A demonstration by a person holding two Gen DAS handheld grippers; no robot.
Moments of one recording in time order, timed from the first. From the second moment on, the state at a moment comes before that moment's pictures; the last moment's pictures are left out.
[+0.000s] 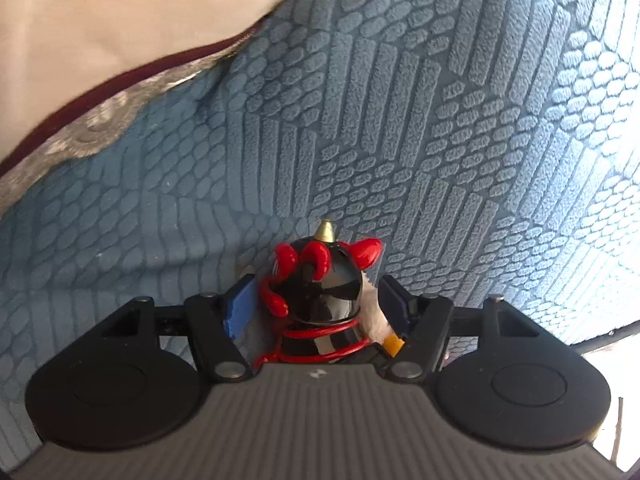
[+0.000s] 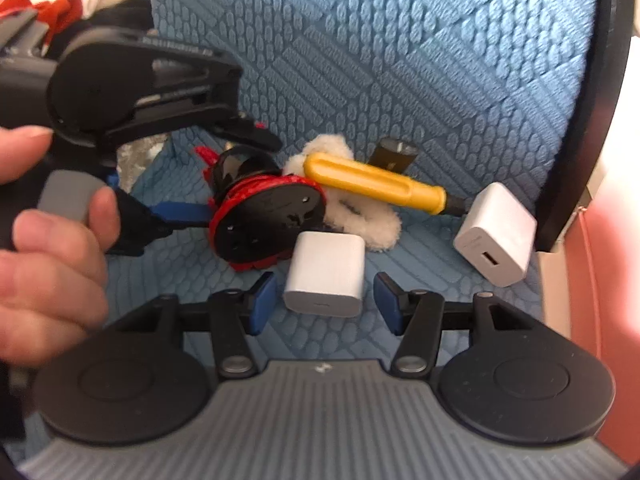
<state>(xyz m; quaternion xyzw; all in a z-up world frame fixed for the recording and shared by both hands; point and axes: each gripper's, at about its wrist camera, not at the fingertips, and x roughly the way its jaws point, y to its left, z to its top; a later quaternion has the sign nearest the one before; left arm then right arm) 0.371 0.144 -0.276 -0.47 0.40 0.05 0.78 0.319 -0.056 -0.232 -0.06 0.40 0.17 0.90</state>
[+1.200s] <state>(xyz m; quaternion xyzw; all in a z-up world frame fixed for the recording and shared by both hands) 0.279 0.132 -0.191 -0.30 0.40 0.02 0.86 0.236 -0.095 -0.173 -0.05 0.39 0.17 0.90</state>
